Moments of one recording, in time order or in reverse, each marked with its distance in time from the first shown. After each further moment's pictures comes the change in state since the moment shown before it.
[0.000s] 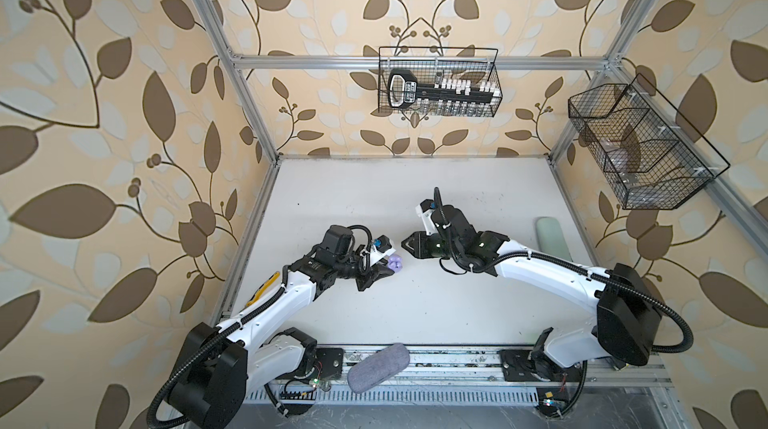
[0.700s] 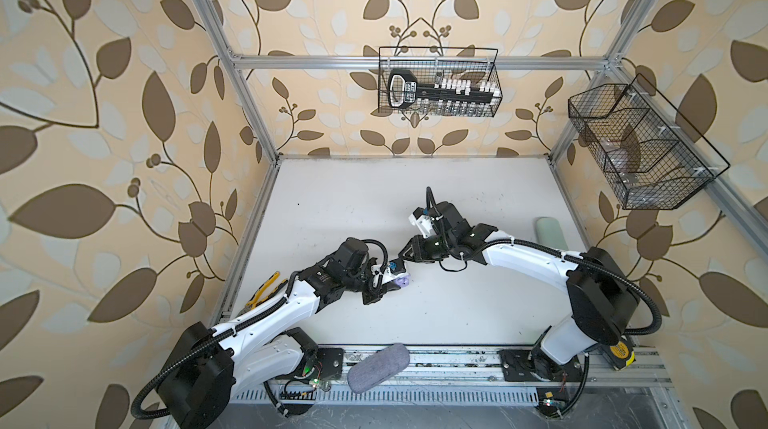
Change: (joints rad) left arm -0.190 -0.037 -0.034 -0.022 -0.177 0.096; right arm -0.053 0.156 0.034 -0.034 -0.296 -0.006
